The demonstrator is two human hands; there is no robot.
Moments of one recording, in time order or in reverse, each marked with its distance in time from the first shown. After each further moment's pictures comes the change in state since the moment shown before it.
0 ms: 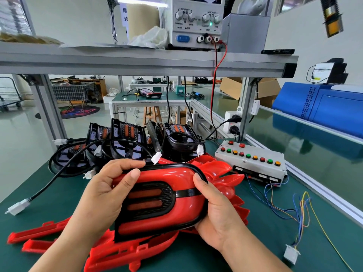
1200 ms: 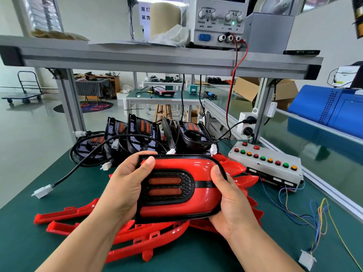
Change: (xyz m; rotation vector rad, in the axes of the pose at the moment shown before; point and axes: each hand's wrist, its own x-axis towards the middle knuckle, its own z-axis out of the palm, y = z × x) left_hand 0.010 -0.003 0.013 -0.505 0.035 -0.269; right_hand 0.013 0.002 -0.002 0.051 0.096 -0.136
